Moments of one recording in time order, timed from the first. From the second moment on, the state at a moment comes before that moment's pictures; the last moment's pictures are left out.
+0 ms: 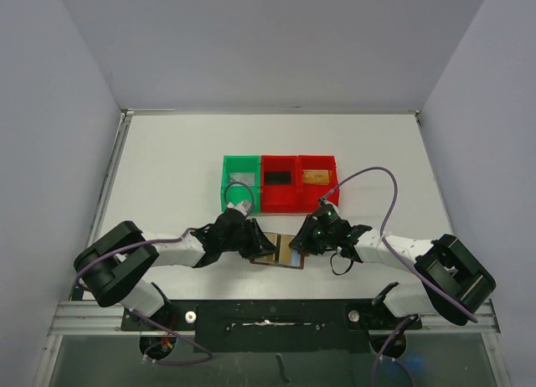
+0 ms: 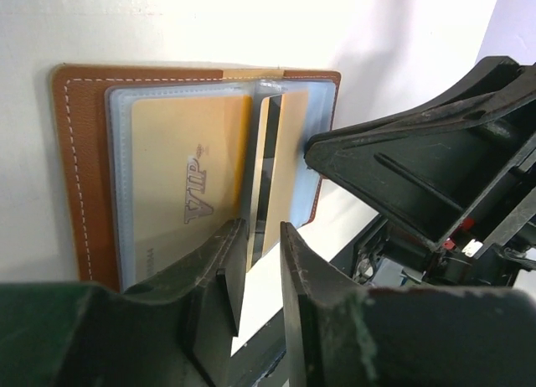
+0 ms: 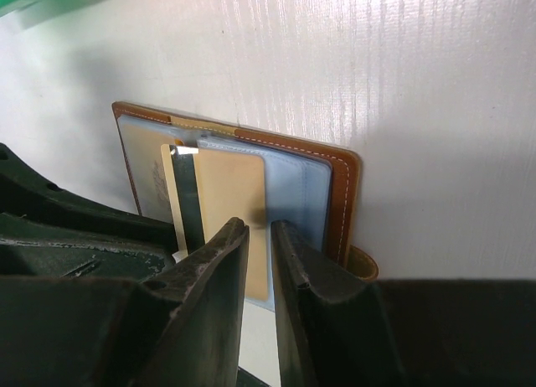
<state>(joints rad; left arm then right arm) -0.84 1.51 0.47 0.37 0.22 -1.19 0.69 1.33 0.47 -0.02 -0.11 1.01</state>
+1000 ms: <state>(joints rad) -0.84 1.62 0.47 0.53 0.29 -1.23 0.69 1.35 0.47 0.00 -0.14 1.00</state>
